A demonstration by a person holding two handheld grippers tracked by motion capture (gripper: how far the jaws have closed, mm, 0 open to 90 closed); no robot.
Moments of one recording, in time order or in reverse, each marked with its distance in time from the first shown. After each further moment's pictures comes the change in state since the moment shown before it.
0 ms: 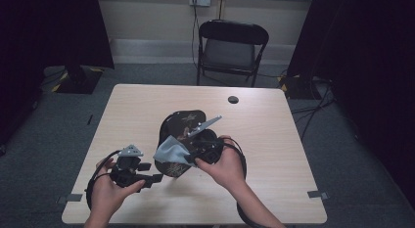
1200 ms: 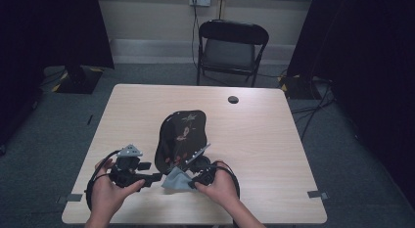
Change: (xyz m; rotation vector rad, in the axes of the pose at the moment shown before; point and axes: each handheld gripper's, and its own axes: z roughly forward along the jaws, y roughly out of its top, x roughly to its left) left arm -0.002 0.001 -0.002 -0.033 0.019 0.008; right arm -0.010 -0.067 0.090 0.222 0.037 0.054
